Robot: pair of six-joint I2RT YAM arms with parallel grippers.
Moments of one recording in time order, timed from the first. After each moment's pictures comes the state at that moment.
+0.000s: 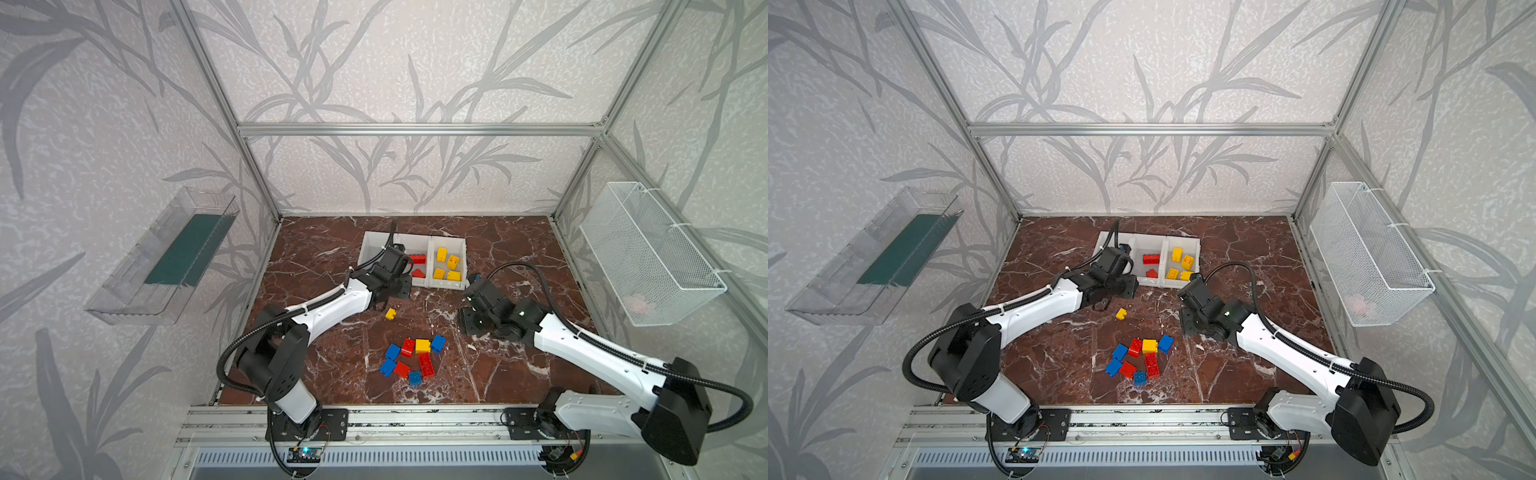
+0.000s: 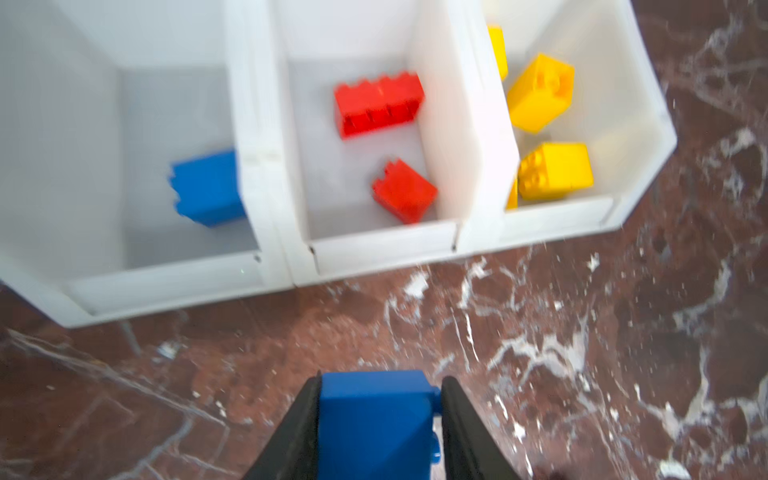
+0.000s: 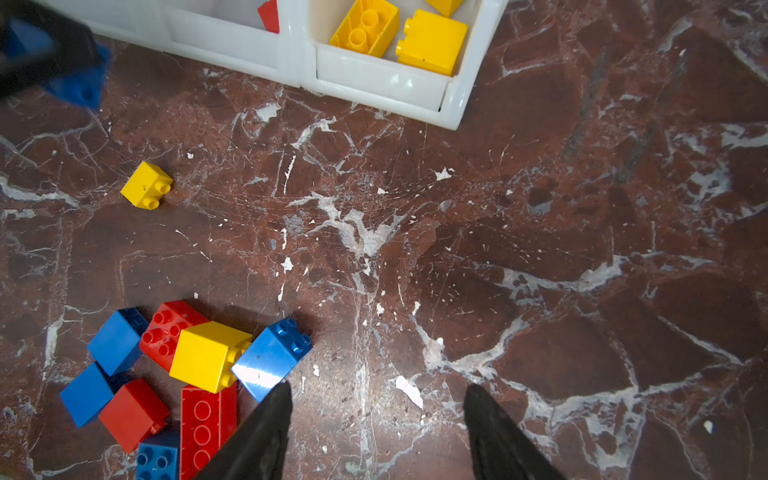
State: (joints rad) left arm -0.58 1.62 1.13 -0.37 -0.11 -0.36; right arm 0.77 1.21 0.89 -0.72 0.21 0.57
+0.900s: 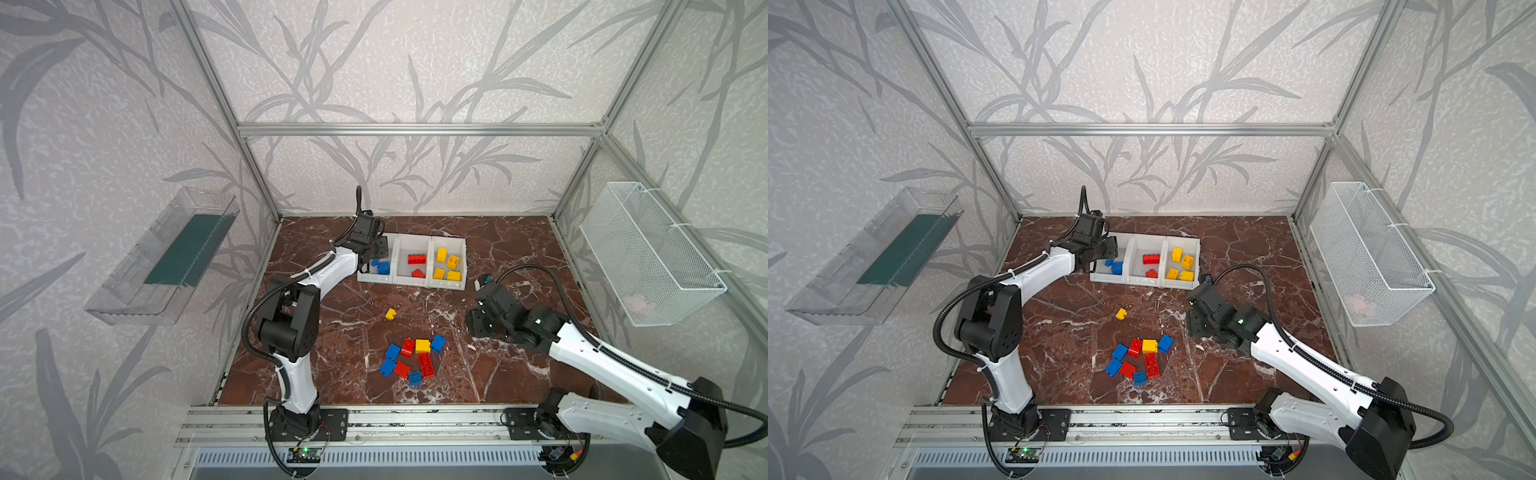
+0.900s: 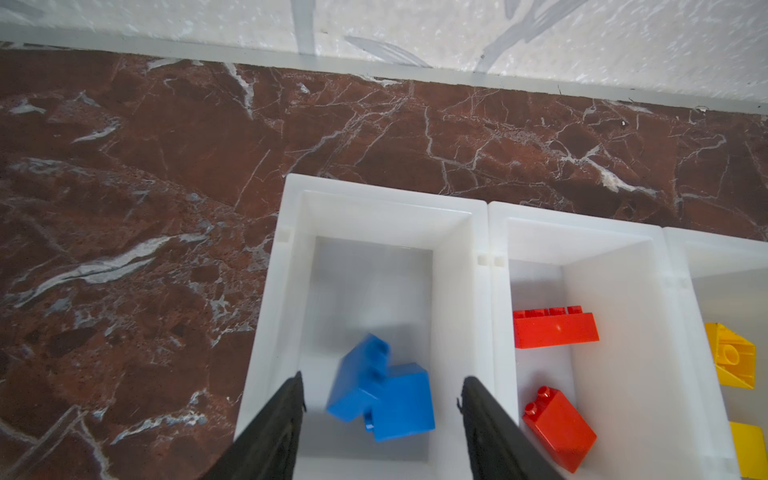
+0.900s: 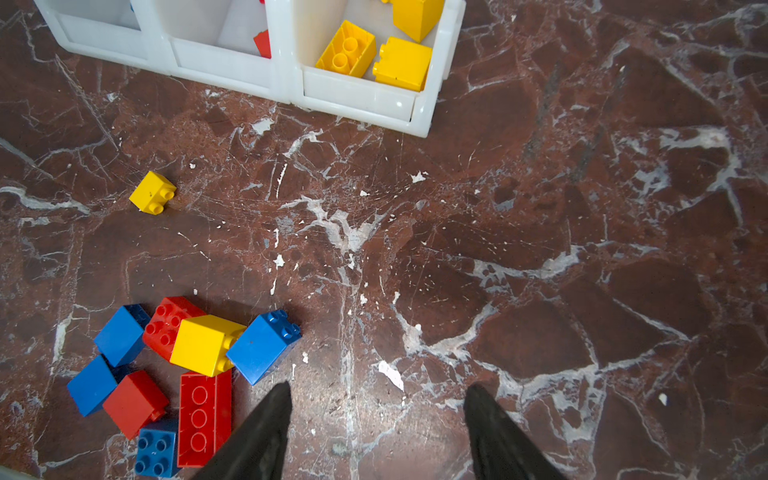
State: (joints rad) left arm -0.34 1.87 1.39 -0.30 -0.13 -0.32; right arm 0.77 1.09 0.86 -0.77 0.25 0.58
